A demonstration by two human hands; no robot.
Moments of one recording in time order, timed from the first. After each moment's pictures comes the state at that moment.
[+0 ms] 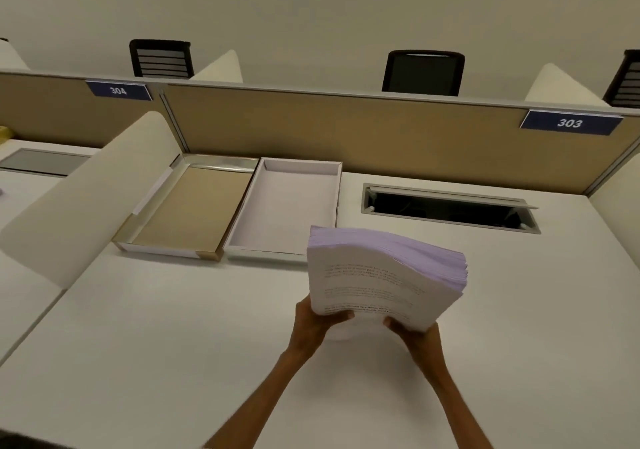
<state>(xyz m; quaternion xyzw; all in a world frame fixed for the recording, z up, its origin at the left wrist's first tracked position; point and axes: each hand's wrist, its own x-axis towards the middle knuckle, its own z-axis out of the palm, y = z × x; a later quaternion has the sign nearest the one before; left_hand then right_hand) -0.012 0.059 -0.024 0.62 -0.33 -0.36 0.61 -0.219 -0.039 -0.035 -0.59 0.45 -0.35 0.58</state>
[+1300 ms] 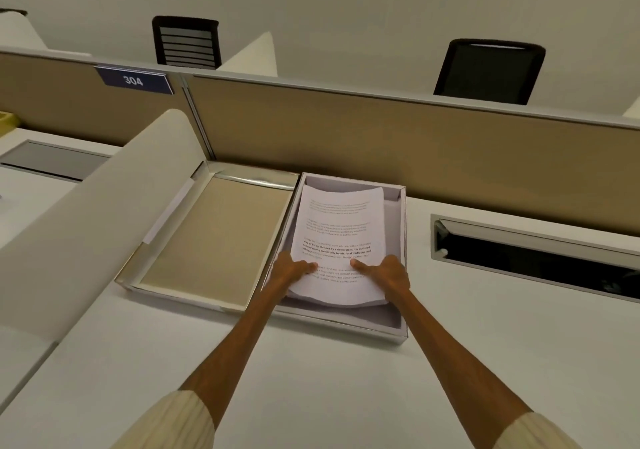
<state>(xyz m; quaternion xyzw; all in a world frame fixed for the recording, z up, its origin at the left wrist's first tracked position) 0.275 -0.082 -0.031 0.78 -0.15 -0.42 0.44 0.100 -0.204 -0.036 -0.65 0.58 -0.08 0.49</state>
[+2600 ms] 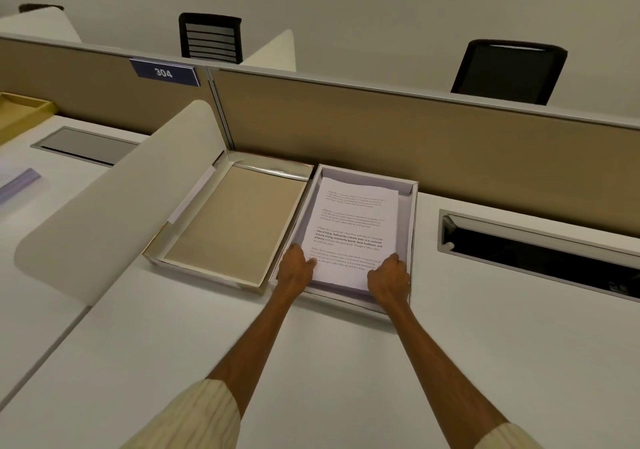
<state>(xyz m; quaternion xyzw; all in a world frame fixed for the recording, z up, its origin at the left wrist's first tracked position) 0.241 -0.050 -0.023 0.88 -0.26 -0.25 0.31 0.093 -0.145 -0.023 -0.71 0.62 -0.09 0.32</state>
